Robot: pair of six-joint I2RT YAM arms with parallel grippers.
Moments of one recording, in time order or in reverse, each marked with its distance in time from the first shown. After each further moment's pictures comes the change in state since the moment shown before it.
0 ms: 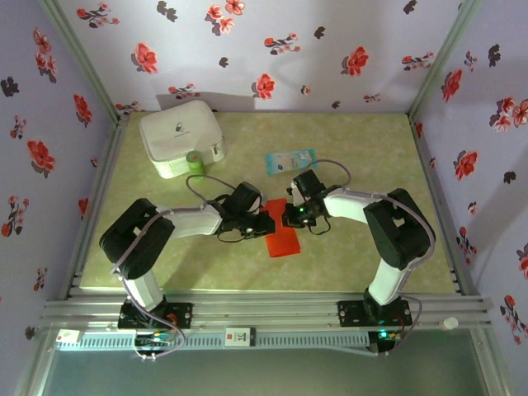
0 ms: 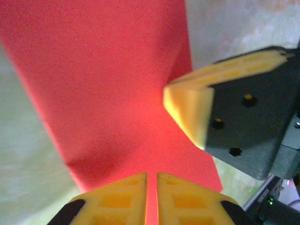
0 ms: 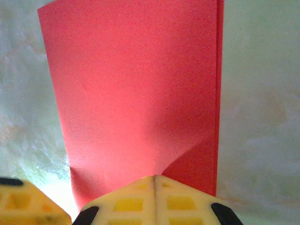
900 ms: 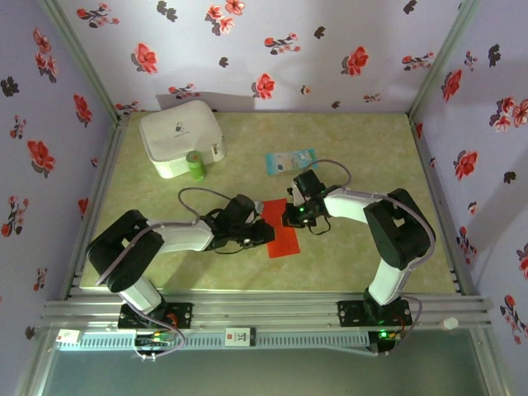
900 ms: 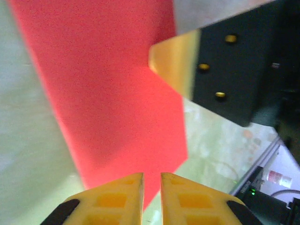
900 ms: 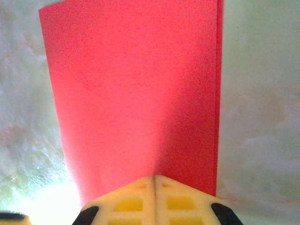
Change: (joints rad) left arm -0.060 -0.122 -0.177 0.192 -0.037 -0.122; right arm -0.001 -0.001 -0.001 0.000 0.000 0.016
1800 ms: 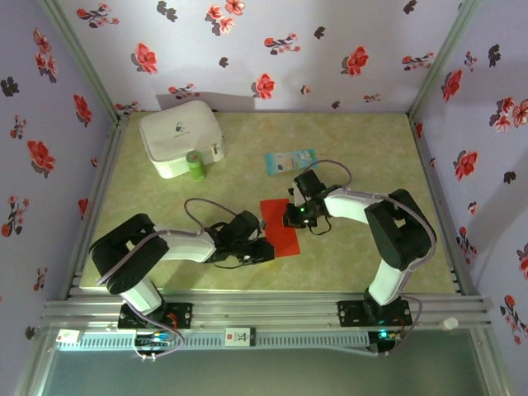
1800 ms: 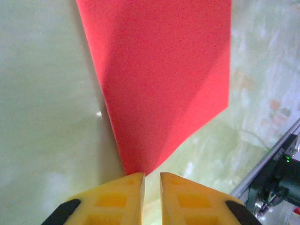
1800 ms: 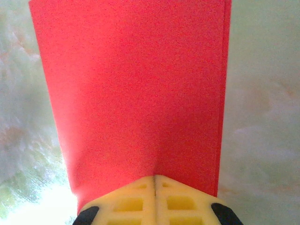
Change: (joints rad) left arm -0.096 -0.036 -0.090 -0.037 -0.011 -0.002; right arm -0.003 -0.013 0.001 -0.025 0.006 0.018
